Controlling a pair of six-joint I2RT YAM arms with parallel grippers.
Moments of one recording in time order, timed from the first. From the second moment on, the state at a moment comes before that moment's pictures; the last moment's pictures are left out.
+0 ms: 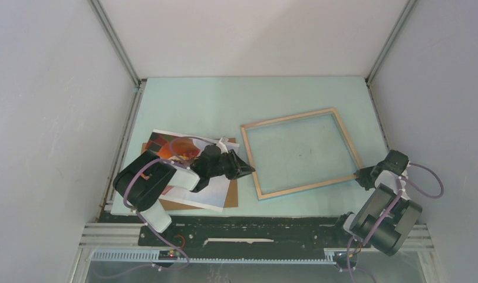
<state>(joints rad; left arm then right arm) -0.64 1.65 0.46 0.69 0.38 -1.17 -0.66 1.24 0.50 -0.32 -0.15 0.76</state>
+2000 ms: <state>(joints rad) -0.51 0.92 0.23 0.27 -0.07 -0.96 -0.61 1.26 0.52 -0.33 -0.10 0.77</state>
